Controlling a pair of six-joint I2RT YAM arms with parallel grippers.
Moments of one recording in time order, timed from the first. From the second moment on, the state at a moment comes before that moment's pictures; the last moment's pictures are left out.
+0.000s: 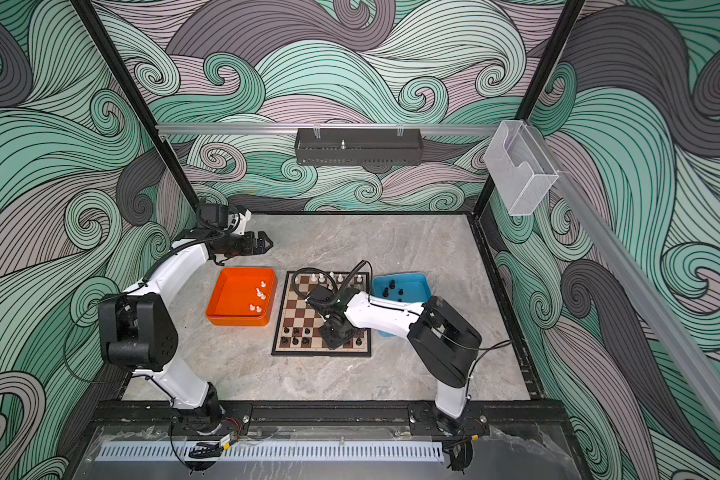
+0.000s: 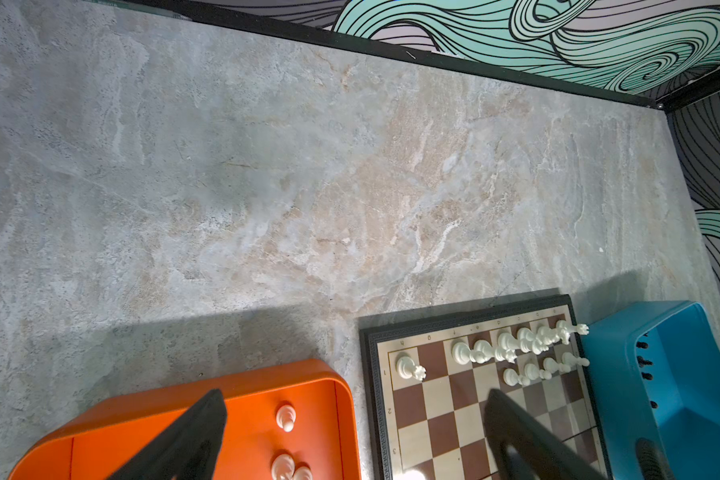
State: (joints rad) left arm -0.01 1.69 1.39 -0.60 0.33 -0.11; right arm 0.97 1.80 1.19 -0.78 -0.04 0.32
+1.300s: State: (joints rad) left arm -0.05 1.69 1.41 -0.66 0.18 -0.13; right arm 0.51 1.47 1.31 -0.91 0.00 0.32
